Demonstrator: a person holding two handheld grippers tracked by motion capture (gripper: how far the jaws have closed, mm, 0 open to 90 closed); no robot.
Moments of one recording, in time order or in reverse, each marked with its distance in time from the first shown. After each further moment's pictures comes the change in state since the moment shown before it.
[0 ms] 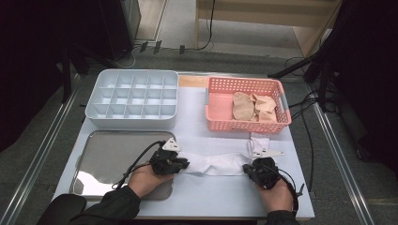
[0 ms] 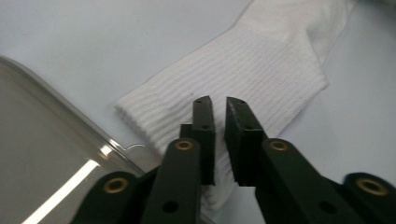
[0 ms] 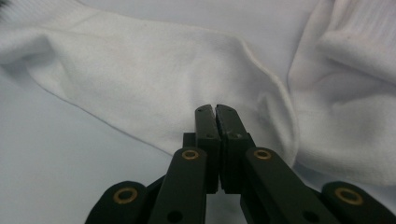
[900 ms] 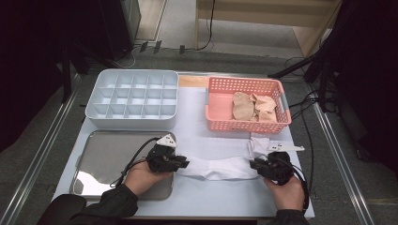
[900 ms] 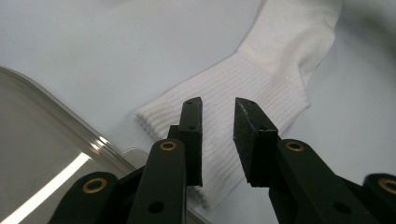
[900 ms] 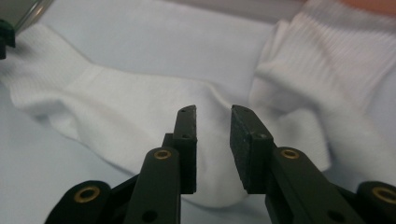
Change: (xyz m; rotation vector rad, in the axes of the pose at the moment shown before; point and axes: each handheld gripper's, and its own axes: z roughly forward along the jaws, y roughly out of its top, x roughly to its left) left arm 0.004 0.008 -0.017 -0.020 -0.071 -0.027; right arm -0.028 0.009 -0.028 -0.075 0.060 0.075
